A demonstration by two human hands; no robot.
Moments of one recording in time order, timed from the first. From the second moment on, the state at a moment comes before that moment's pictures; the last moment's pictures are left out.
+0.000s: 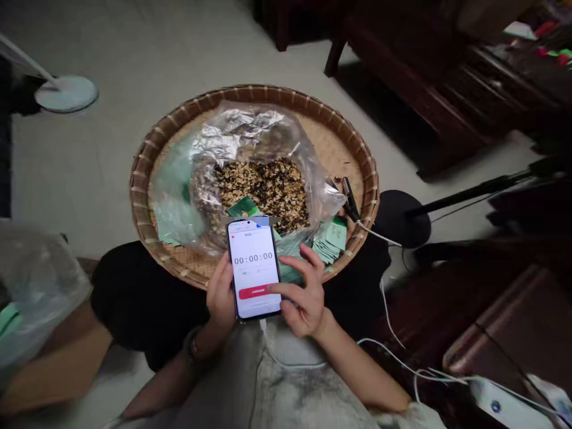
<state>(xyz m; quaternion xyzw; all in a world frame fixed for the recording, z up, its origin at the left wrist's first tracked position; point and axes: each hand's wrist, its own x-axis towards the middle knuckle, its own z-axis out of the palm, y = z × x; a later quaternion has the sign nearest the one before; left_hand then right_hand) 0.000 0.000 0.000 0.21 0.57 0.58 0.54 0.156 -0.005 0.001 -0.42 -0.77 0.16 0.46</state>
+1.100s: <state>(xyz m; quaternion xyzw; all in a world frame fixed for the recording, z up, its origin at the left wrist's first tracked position) 0.058 0.016 0.037 0.31 0.39 0.51 0.70 0.210 -0.035 -0.006 -0.31 -0.30 0.72 0.55</state>
